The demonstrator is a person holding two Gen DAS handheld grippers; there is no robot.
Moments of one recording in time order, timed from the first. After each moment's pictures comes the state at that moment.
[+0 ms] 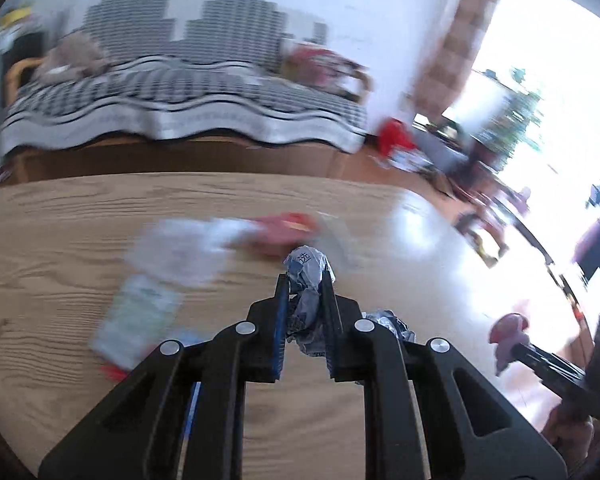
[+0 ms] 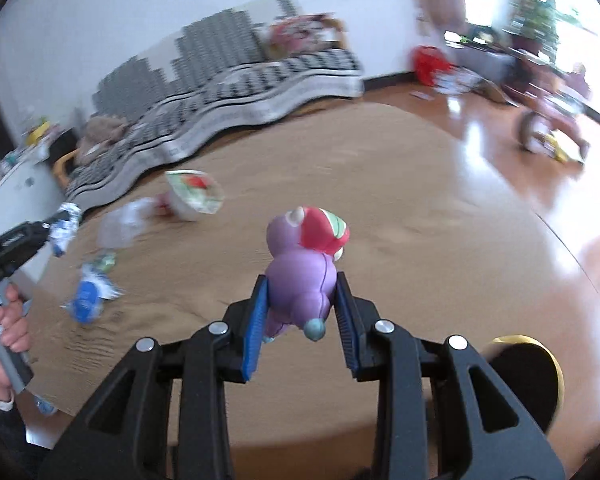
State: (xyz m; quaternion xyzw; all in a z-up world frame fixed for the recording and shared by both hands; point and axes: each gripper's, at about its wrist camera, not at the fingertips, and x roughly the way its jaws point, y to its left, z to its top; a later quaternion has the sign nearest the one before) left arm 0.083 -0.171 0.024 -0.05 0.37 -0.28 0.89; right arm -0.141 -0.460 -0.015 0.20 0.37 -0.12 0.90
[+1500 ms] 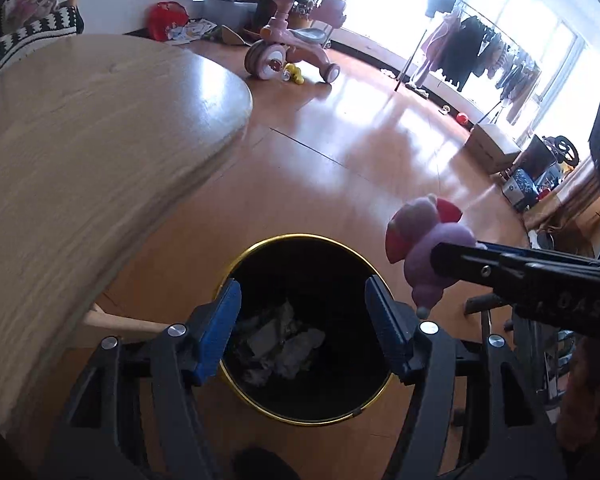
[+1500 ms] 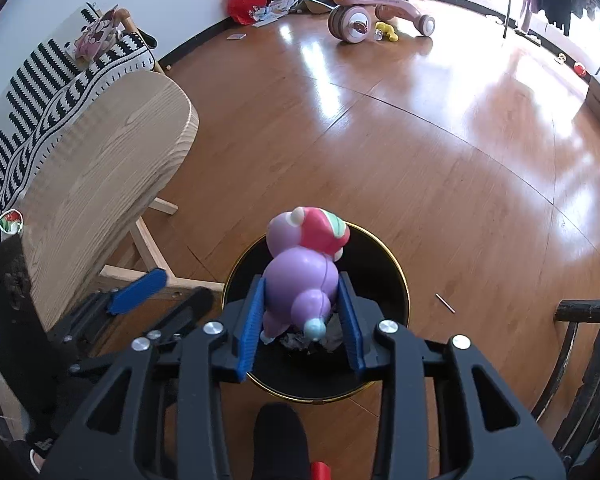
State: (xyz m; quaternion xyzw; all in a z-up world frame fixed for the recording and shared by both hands) left arm -0.150 -0.541 -0.149 0.13 0.44 -0.56 0.69; right arm -0.329 -0.625 -0.103 0.31 0.44 -0.33 0.77
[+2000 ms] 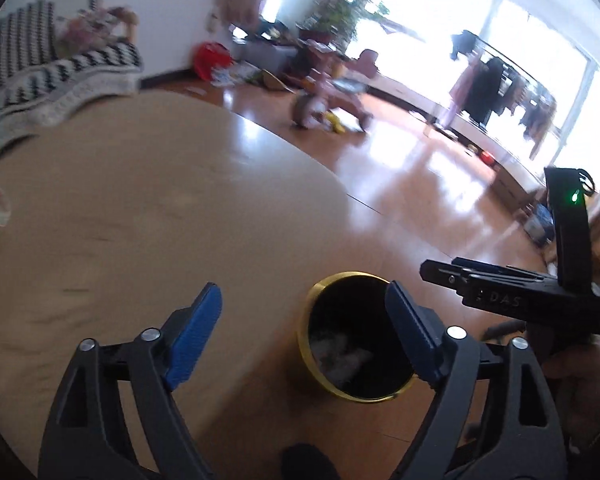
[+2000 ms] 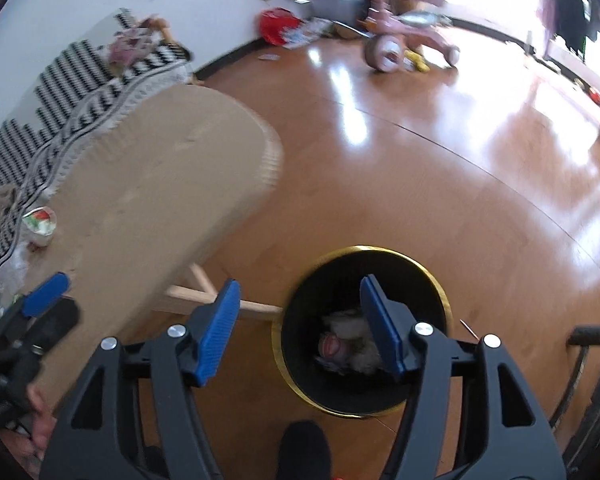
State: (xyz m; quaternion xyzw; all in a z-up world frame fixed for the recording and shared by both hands) left arm -0.090 -0.414 -0.045 0.10 0.38 -0.50 0.77; right arm -0.282 -0.585 -0.068 0.28 0.40 -0.29 0.82
